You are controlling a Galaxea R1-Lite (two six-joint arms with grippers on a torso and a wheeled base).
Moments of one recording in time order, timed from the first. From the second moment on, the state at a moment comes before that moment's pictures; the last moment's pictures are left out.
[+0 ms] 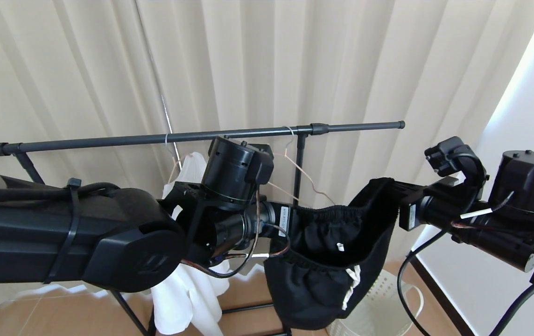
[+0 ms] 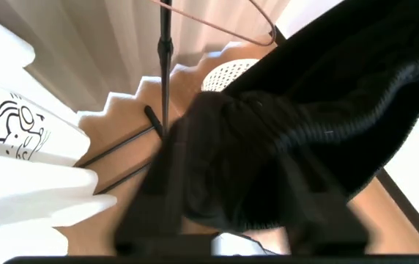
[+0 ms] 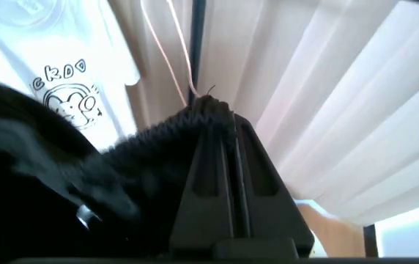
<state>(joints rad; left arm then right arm) -0.79 1.87 -1.15 -0.19 0.22 -0.27 0.34 1.63 -0.59 -0.84 0.04 -0.09</state>
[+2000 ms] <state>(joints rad) -0.73 2.23 -1.81 0.15 0.23 -0.26 -0.04 1.50 -0.63 -0.75 0.30 -0.21</state>
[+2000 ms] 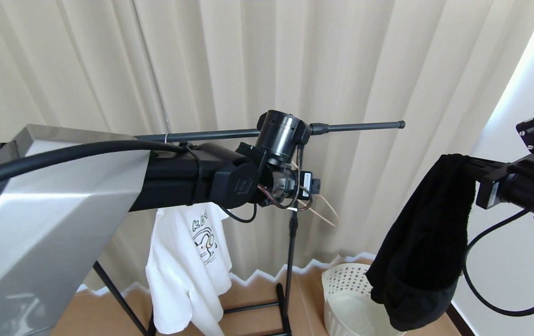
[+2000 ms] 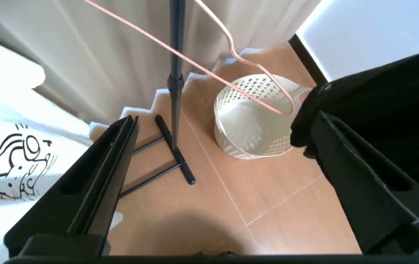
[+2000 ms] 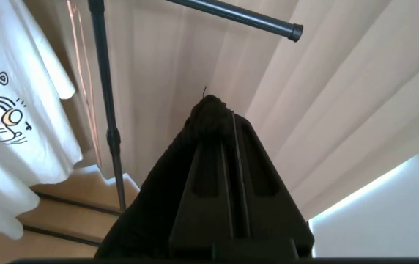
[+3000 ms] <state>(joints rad) -0.66 2.45 -2.00 0.00 0.11 -0.15 -0.05 1.51 -0.64 -0.75 0.29 -0.21</state>
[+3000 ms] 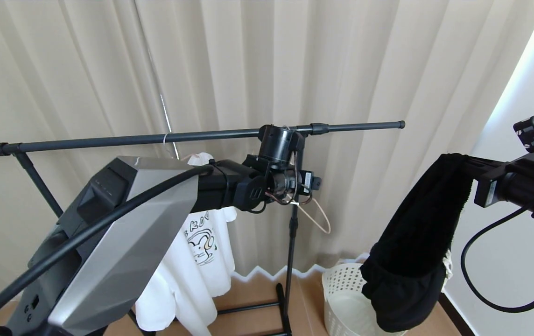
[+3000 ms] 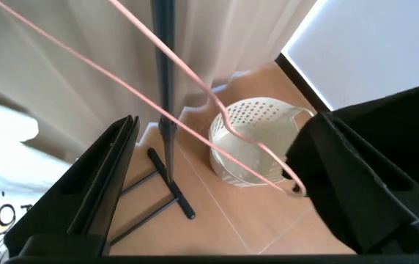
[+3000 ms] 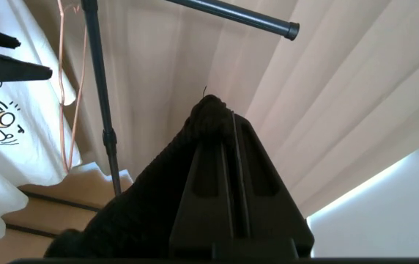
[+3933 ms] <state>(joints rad) -0.65 2.54 -2.00 -0.03 0.25 -0.08 -0.04 1.52 -0.63 -0.75 0.29 -0.21</state>
